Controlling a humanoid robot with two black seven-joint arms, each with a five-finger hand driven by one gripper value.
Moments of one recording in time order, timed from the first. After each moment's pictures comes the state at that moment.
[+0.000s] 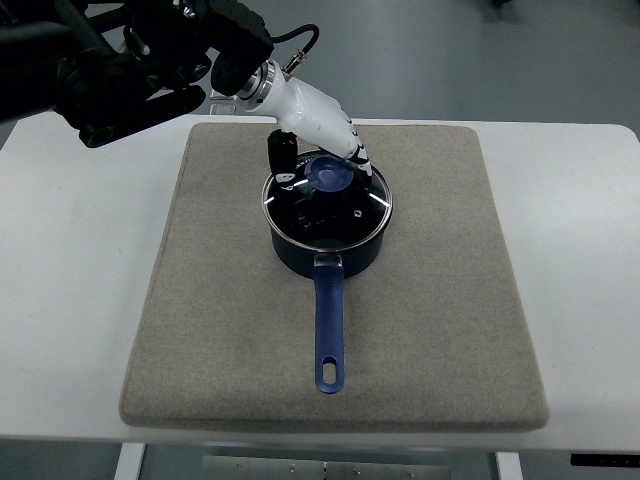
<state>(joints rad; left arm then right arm) -1.67 0.27 0.23 -0.90 1.63 -0.35 -0.61 0.03 0.00 -0.02 0.20 0.01 0.00 0.06</state>
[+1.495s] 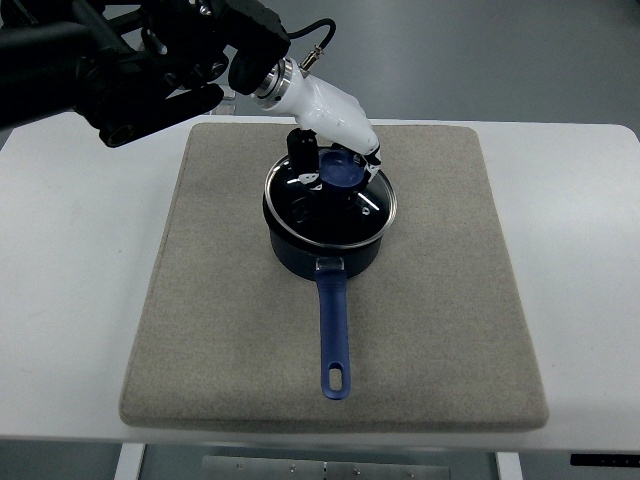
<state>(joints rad) -1.67 0.23 0.21 -0.86 1.57 -0.35 -0.61 0.03 0.00 -0.02 0.20 0.01 0.00 0.06</state>
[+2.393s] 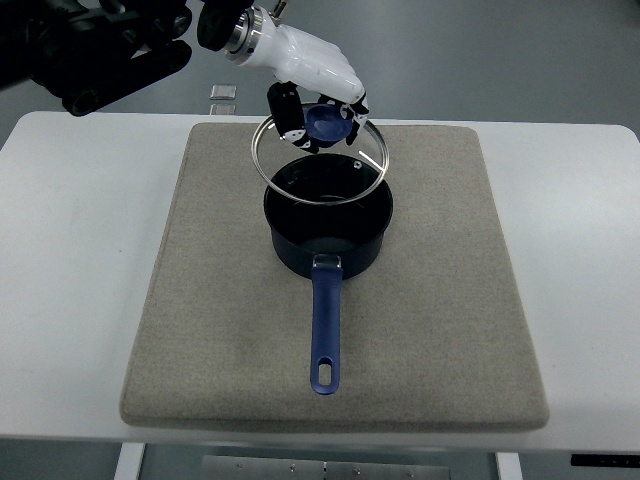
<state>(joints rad) -1.68 0.33 0.14 -0.84 1.56 -0.34 -0.61 0.03 0.00 -0.02 0.20 0.01 0.00 0.06</state>
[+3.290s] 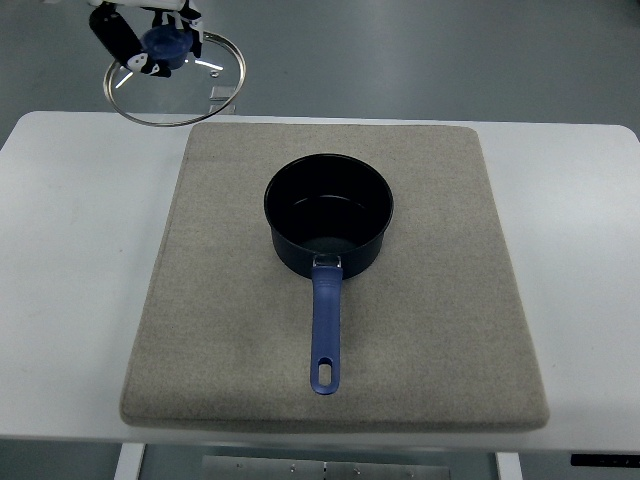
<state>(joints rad) -1.64 0.69 0.15 -0.80 1.48 -0.30 -0.61 0.03 0.00 -0.02 0.20 0.01 0.00 0.06</state>
